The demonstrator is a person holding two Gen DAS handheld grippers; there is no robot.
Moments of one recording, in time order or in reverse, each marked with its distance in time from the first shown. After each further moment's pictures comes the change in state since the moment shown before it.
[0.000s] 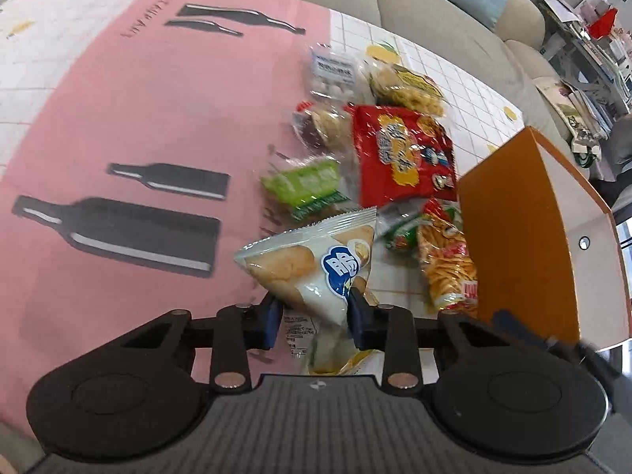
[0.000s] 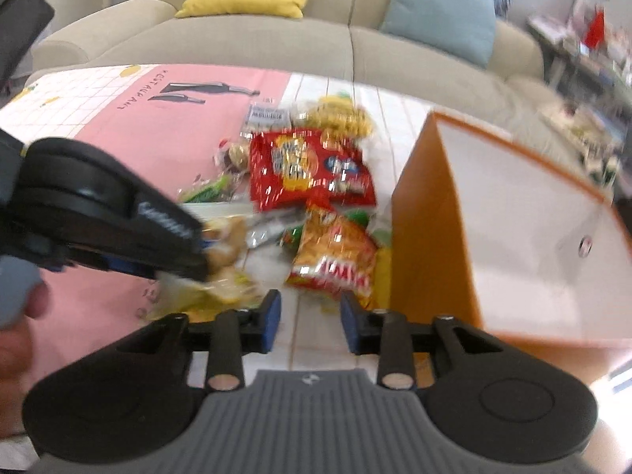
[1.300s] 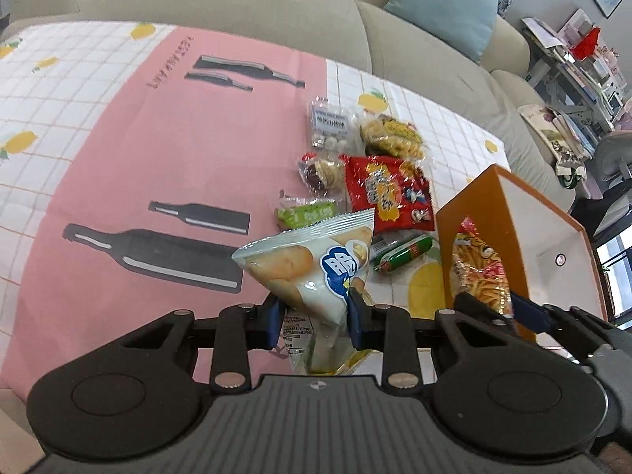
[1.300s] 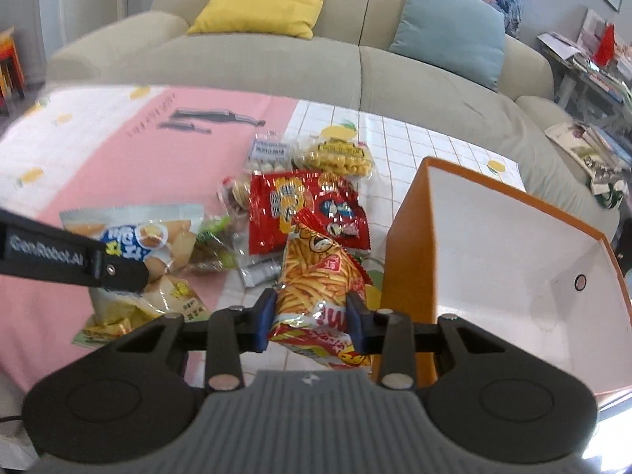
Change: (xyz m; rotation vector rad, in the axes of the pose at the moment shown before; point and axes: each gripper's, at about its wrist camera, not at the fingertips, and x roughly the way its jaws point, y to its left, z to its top) left arm -0.063 -0.002 -0.003 0.017 -0.115 -0.009; right arm -0.026 -0.027 0.029 0.053 -0.023 0.093
